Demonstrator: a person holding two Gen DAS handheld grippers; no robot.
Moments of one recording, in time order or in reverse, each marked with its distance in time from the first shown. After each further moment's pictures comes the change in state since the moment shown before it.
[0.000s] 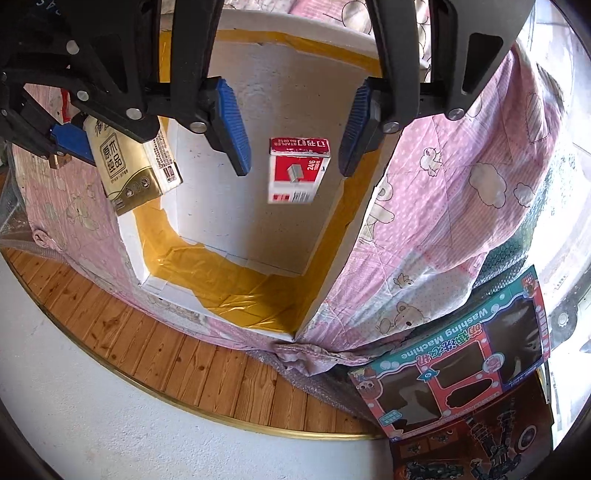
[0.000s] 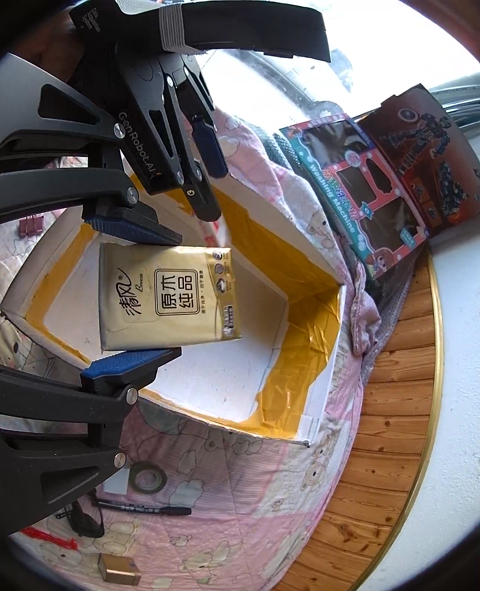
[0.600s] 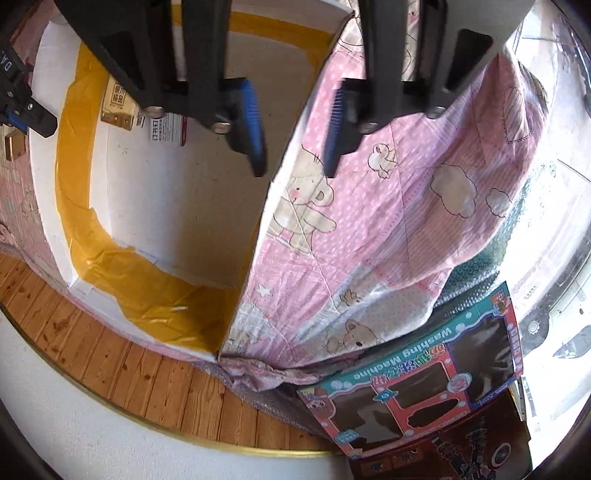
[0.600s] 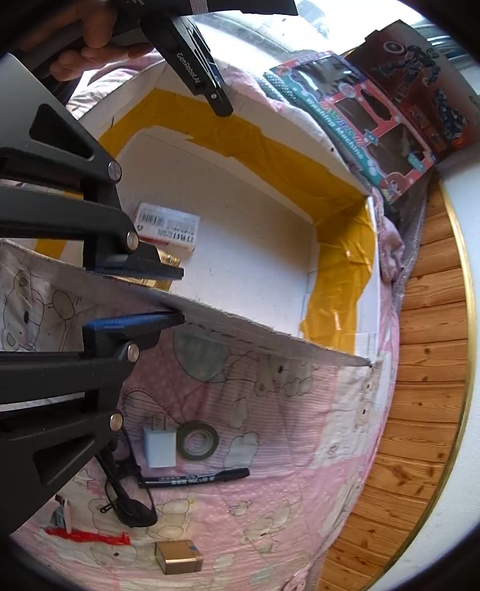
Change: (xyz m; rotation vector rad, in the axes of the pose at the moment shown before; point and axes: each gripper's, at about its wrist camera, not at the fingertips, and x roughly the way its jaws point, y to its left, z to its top) left arm 0.042 0.045 -0.005 -0.023 0.048 0.142; right arm 0.018 -0.046 -0.030 0.161 0.052 -0.156
